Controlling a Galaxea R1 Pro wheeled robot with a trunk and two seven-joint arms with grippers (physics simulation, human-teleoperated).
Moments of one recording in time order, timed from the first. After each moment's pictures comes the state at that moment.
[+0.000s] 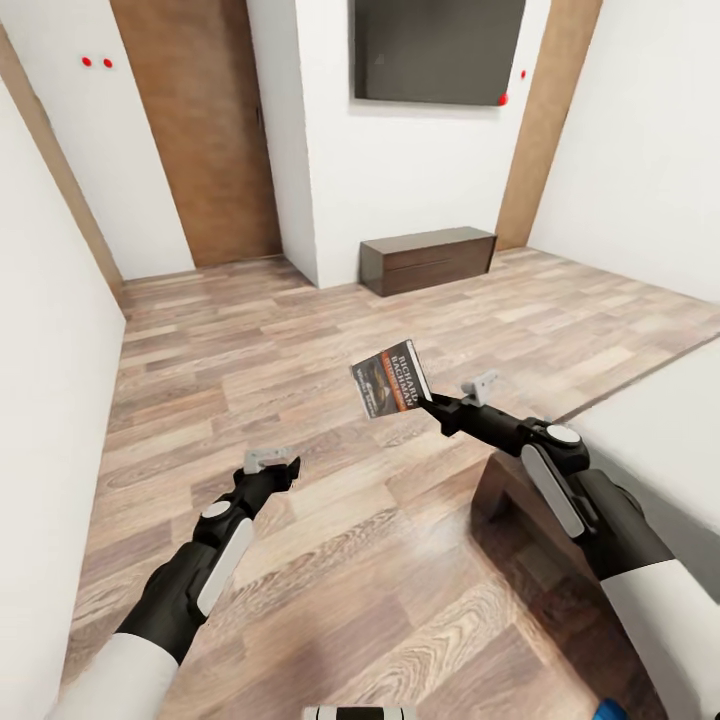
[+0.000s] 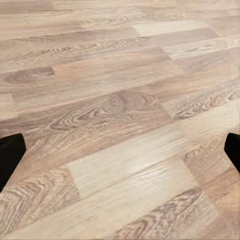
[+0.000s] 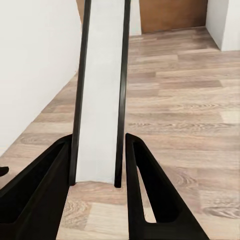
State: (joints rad) left arm -0.58 0.02 -0.22 -1.10 0.34 0.28 0.16; right arm -0.78 -0.25 0.27 -1.26 -0.38 0.35 0.52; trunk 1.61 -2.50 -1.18
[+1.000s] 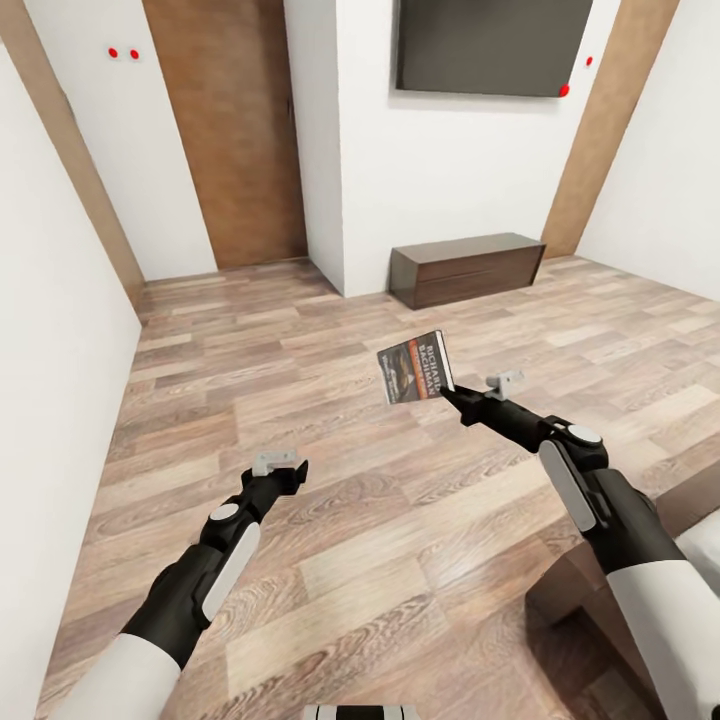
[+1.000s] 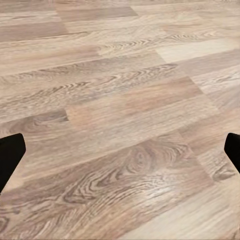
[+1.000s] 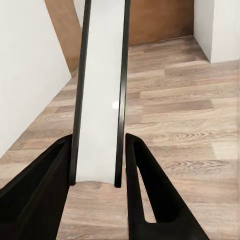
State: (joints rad) left arm -0.58 0.02 -0.28 -1.10 0.34 0.27 0.17; right arm -0.78 -0.24 0.15 -1.20 -0.38 0.33 0.52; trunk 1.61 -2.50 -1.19
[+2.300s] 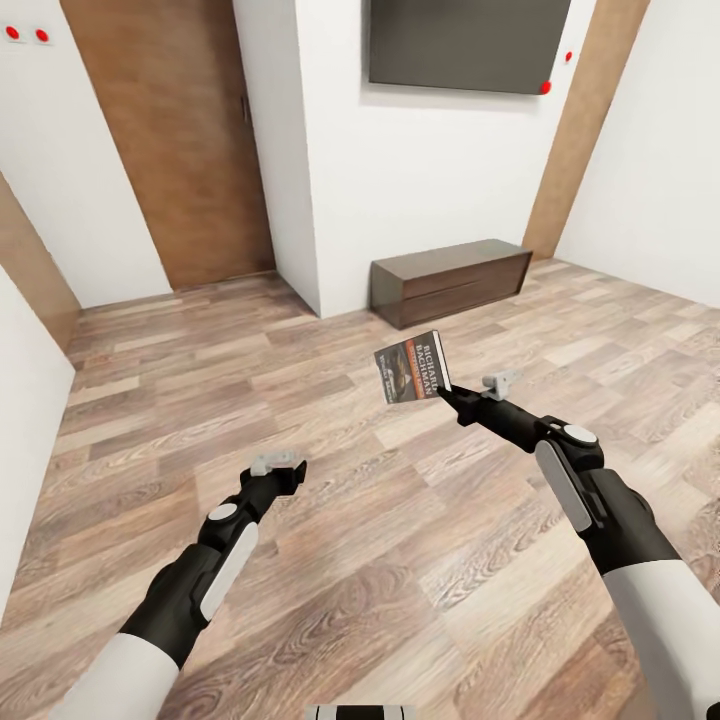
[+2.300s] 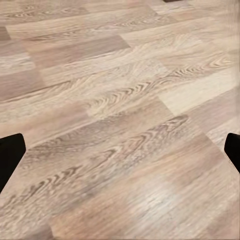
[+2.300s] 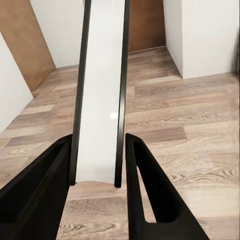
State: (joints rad) left arm -0.58 0.03 -0.28 -1.10 0.34 0.27 0.17; right arm -0.78 -0.23 0.15 -1.21 -0.37 0.33 0.52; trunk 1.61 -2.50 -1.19
